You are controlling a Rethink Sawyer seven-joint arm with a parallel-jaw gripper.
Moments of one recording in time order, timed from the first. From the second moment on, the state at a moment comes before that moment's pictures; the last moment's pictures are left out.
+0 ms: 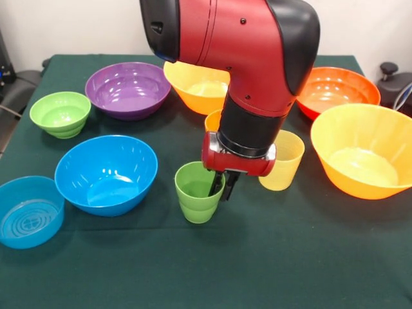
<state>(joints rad) -0.09 -0.23 -0.09 1.06 -0.22 0.66 1.79</state>
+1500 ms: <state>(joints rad) -0.06 -0.23 -0.12 1.10 -0.16 0.57 1.80</state>
